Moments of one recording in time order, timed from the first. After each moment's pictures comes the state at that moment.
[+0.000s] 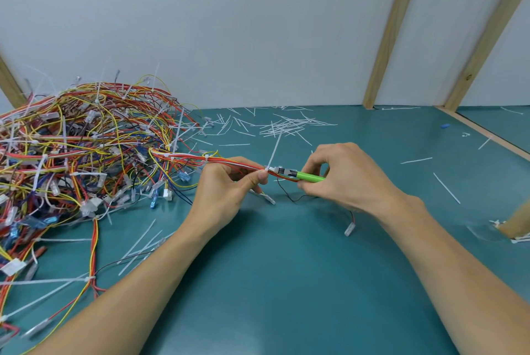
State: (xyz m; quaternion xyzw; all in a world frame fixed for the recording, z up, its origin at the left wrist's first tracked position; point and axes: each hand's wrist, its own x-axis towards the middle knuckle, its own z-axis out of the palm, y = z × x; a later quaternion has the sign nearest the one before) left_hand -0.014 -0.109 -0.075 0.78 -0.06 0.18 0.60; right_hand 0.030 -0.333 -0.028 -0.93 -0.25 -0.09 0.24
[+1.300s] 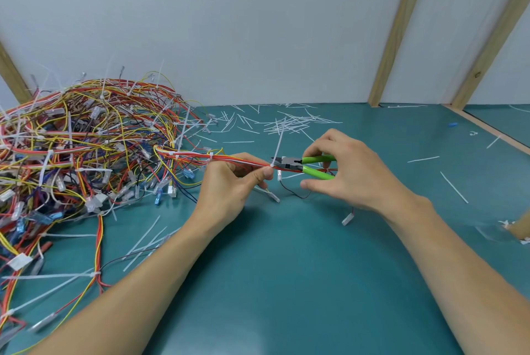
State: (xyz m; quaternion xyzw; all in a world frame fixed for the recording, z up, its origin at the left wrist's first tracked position) left_hand -0.014 -0.112 -0.072 0.77 -0.05 0.18 0.61; right_hand 0.037 -0.337 -0.035 -0.91 -0.30 -0.12 0.25
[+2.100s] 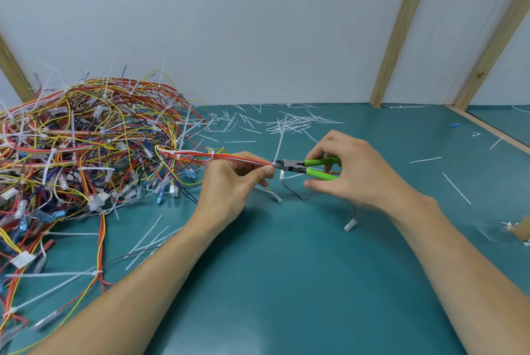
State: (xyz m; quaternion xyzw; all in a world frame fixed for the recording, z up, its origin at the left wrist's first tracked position) left_hand -0.013 -0.109 -0.073 0.78 -0.04 0.19 0.59; right_hand 0.037 -0.339 -0.031 -0.90 -0.32 -0.10 0.29
